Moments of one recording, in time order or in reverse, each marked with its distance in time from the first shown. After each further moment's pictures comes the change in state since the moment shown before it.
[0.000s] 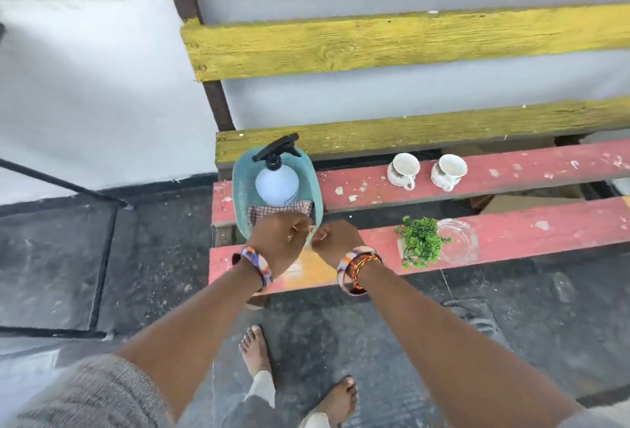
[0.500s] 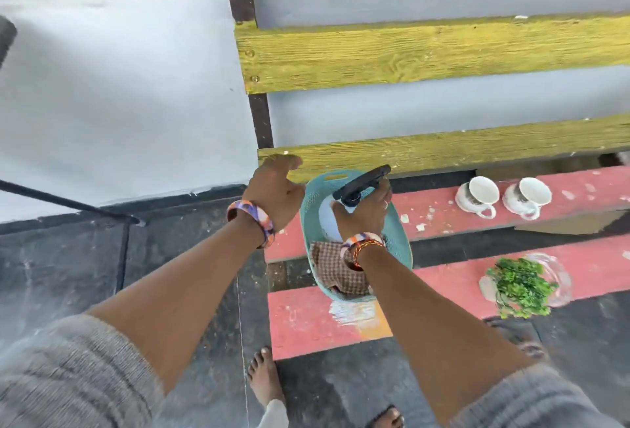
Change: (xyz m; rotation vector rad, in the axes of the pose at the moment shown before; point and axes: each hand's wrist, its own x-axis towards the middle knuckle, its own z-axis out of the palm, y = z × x) left_hand 0.118 -0.121 -0.111 -0.049 0.107 -0.072; right_hand 0.138 -0.109 0.044 0.433 0.557 0.181
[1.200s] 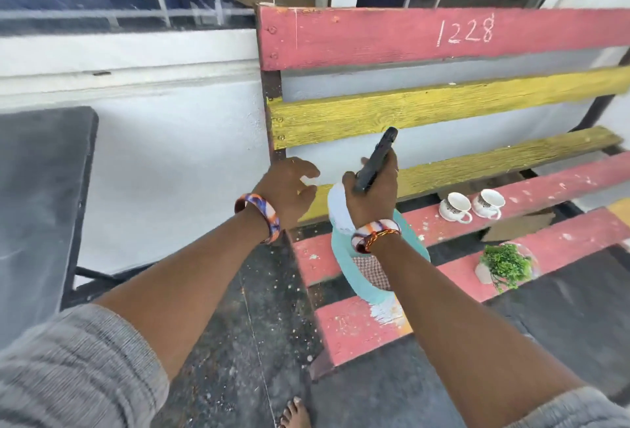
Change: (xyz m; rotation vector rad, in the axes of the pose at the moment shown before) left_hand -0.039 -0.014 -0.136 0.033 -0.043 0.412; right_hand -0.127 -0.142 -0.020 0.421 0.395 -0.404
